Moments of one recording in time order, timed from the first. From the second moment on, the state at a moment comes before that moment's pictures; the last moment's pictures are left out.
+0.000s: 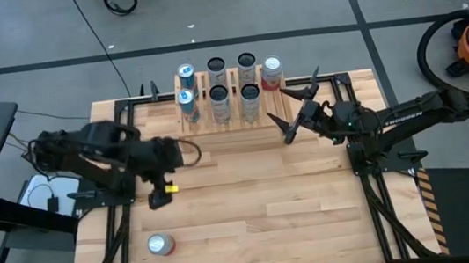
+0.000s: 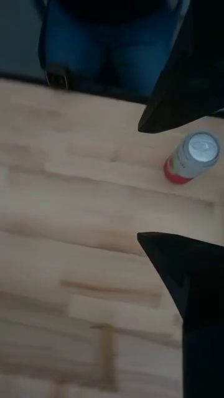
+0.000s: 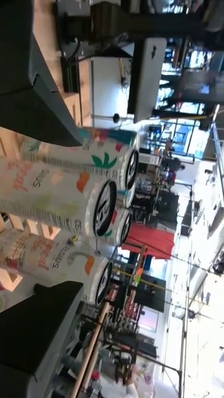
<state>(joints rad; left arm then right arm) -0.26 1.47 1.90 -1.57 0.00 -0.47 0.03 1.00 0.60 0.55 0.61 -0.31</state>
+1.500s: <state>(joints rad) -0.84 1.47 1.35 -1.26 -0.04 -2.07 0.20 0.97 0.60 0.51 0.61 -0.30</state>
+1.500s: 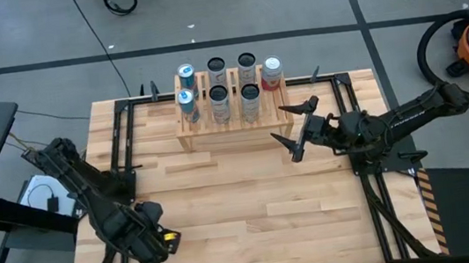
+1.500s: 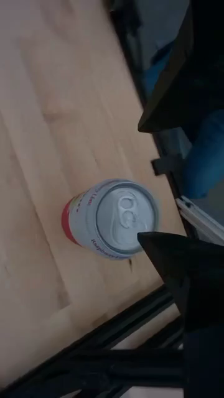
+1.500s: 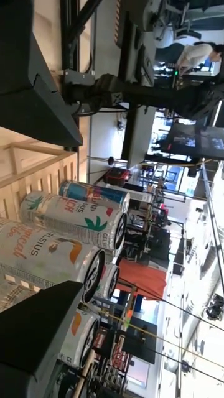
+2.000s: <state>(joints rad) -0.84 1.57 1.35 -1.30 0.06 -2.16 0.20 0.97 0.60 0.46 0.60 -0.30</state>
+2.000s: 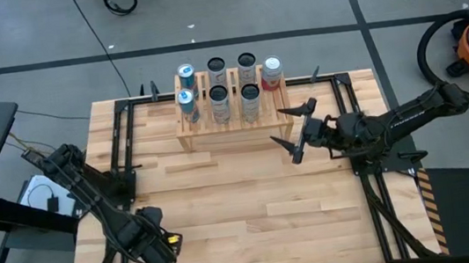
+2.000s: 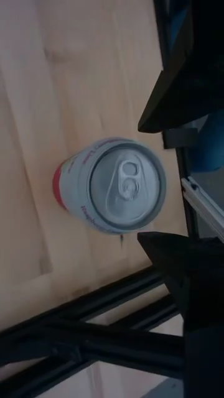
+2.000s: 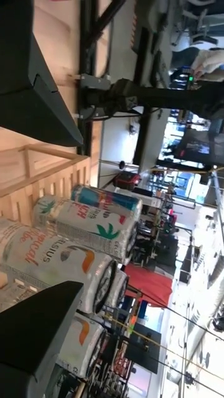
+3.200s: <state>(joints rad) -0.82 1.57 1.31 -1.29 0.07 -2.27 0.20 0.97 0.60 0.40 0.57 -0.32</state>
